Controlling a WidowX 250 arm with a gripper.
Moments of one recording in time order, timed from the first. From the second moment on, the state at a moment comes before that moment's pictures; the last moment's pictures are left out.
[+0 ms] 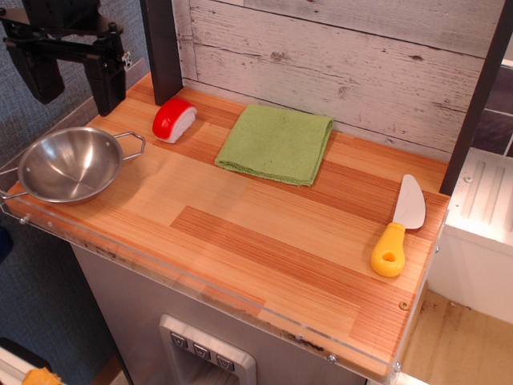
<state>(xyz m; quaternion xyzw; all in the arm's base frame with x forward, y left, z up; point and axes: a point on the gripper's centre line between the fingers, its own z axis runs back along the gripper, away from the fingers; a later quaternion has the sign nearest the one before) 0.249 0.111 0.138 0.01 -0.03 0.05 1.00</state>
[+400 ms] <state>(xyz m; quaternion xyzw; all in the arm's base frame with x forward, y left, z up) 0.250 0.110 0.130 0.00 -0.02 0.05 1.00</state>
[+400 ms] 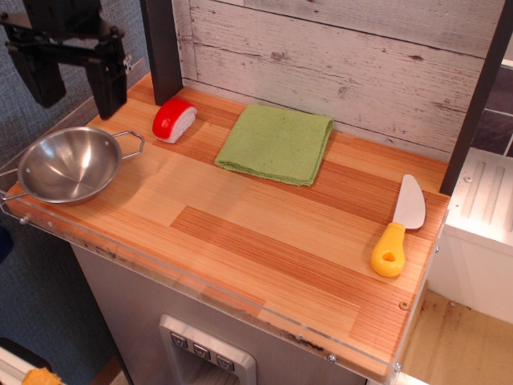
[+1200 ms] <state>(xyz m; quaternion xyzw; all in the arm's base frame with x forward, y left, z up) 0.379 0.037 0.056 0.03 -0.07 0.06 1.00</state>
